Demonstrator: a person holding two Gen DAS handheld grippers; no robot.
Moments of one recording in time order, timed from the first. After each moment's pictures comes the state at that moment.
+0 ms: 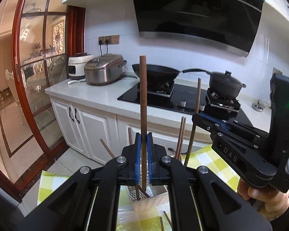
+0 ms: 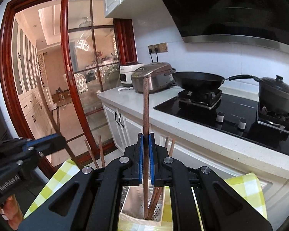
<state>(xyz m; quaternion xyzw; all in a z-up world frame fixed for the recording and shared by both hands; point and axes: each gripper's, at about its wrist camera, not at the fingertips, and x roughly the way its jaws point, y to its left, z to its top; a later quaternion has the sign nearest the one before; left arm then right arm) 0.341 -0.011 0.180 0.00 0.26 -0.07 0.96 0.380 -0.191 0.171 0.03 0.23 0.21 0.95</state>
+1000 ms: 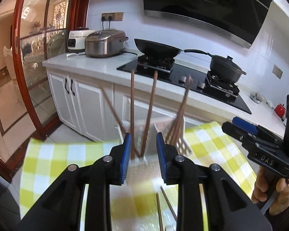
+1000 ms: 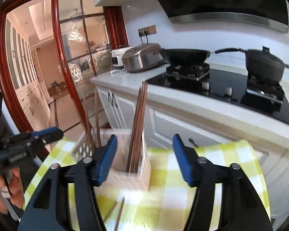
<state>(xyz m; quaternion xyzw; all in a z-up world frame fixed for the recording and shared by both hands) 0.306 0.010 0.103 -0.05 0.31 -0.09 0.94 0.320 -0.247 0.107 0.04 0.29 0.19 0.94</state>
